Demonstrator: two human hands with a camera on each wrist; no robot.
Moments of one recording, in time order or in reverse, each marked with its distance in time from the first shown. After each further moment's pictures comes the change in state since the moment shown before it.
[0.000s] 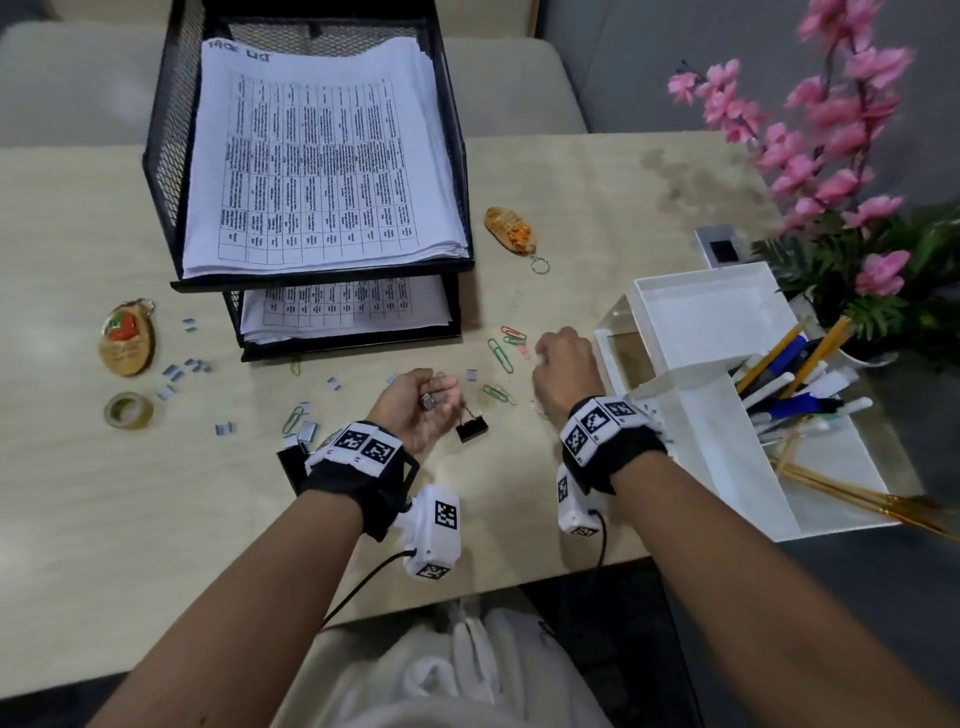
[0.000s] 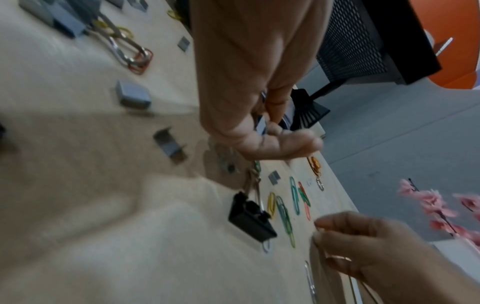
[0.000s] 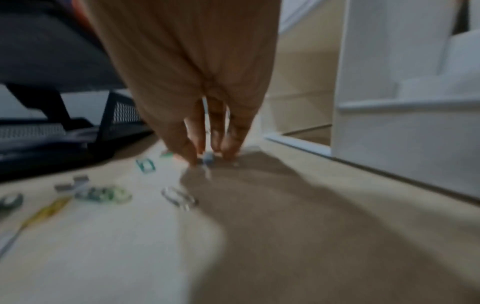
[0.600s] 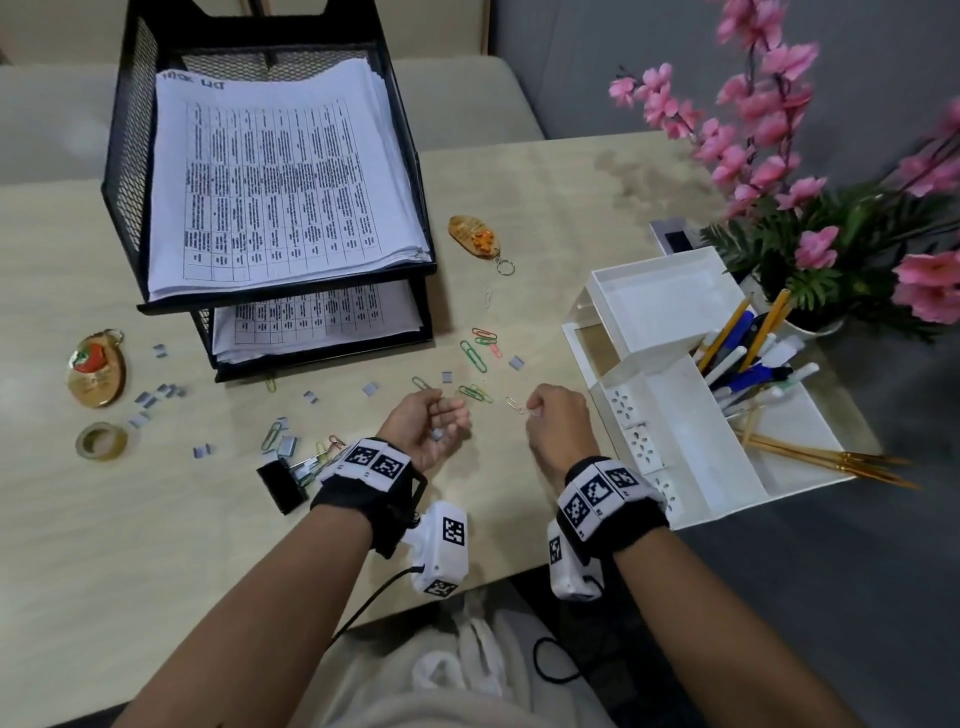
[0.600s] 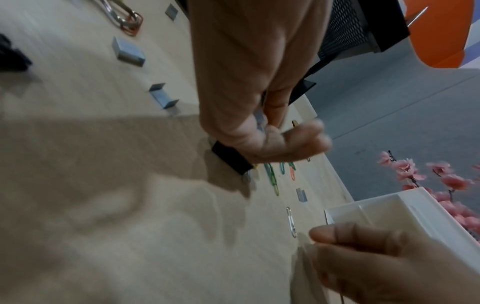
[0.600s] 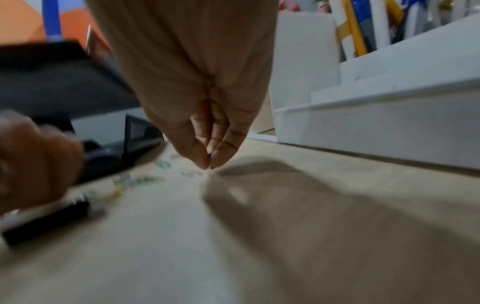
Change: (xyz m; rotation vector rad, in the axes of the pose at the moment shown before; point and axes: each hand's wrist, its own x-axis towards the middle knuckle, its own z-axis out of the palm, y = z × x) left_hand -0.002 -0.027 0.018 0.159 -0.025 -0.006; right_hand -0.064 0.018 0.008 0.206 0.004 0.154
